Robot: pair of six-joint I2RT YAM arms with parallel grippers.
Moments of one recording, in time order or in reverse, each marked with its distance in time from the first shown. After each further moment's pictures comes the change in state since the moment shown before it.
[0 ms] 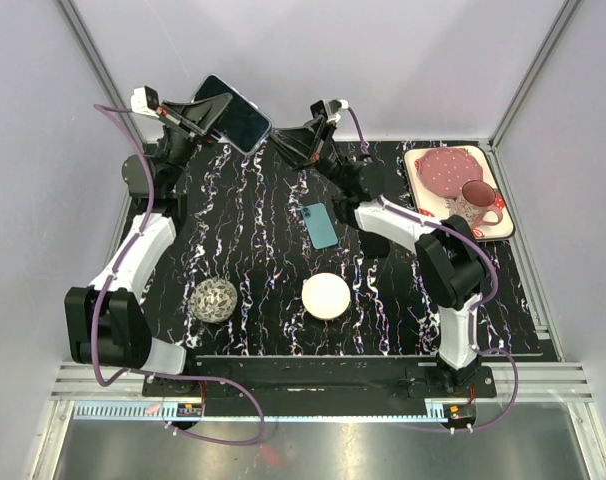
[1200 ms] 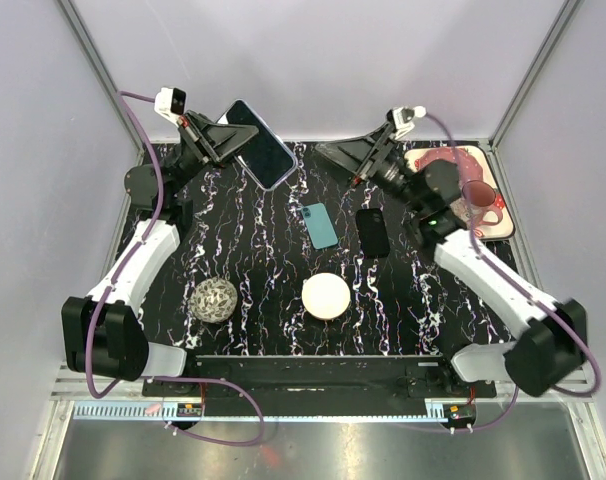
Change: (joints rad) left arm -0.058 -0.054 -0.013 0.097 0.258 -0.032; right arm -0.124 -0.597 -0.395 -0.635 -0.003 -0.421
